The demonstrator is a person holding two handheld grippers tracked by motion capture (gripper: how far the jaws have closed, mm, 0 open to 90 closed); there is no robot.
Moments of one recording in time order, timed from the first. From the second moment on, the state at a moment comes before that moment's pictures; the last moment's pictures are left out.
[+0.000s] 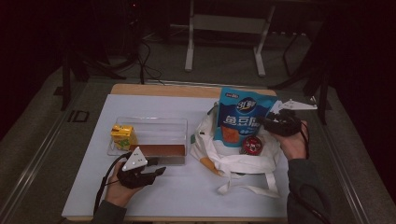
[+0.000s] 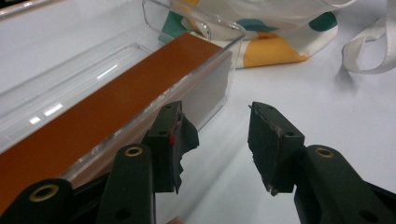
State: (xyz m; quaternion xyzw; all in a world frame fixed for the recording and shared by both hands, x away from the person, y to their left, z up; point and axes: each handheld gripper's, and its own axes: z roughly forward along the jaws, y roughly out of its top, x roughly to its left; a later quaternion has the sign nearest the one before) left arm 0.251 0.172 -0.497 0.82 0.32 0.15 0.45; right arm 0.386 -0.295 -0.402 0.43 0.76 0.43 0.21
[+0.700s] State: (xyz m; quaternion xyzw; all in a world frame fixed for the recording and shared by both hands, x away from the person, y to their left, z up) left arm 0.250 0.170 -0.527 0.82 0.33 0.13 0.45; right arm 0.412 -0.301 -0.400 0.43 0.74 0.48 0.17
